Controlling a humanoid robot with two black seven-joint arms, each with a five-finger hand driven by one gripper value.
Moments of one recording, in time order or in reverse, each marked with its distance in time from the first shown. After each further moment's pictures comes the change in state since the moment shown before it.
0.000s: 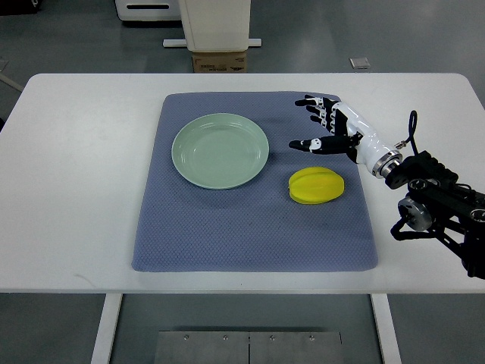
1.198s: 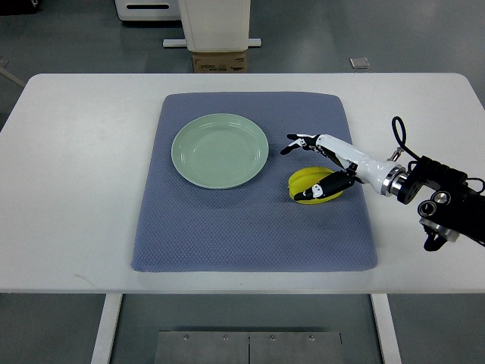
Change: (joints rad) left arm 0.000 0.000 0.000 0.000 0.000 0.000 0.000; right arm 0.095 -0.141 -0.257 0.138 -0.296 0.015 0.001
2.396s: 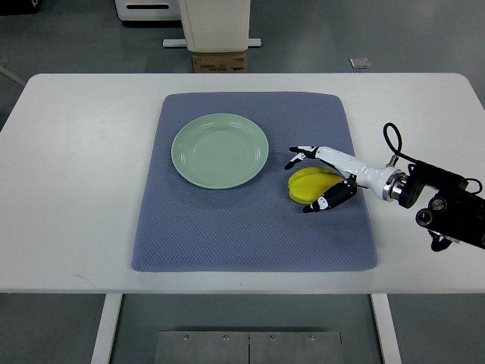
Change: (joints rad) left arm 0.000 0.000 0.000 0.000 0.000 0.000 0.000; right arm 0.060 0.003 -0.132 -0.039 -0.097 -0.052 -0.002
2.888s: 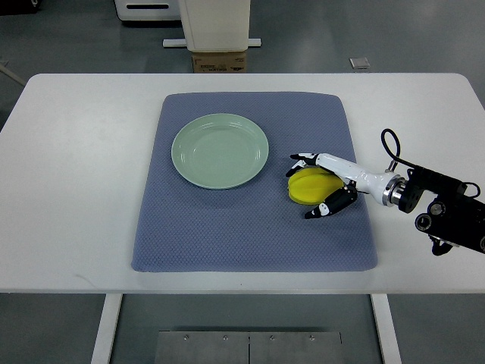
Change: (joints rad) left arm 0.000 0.000 0.000 0.000 0.000 0.000 0.000; right arm -0.002 0.009 -0.034 -0.013 -0.005 0.000 0.001
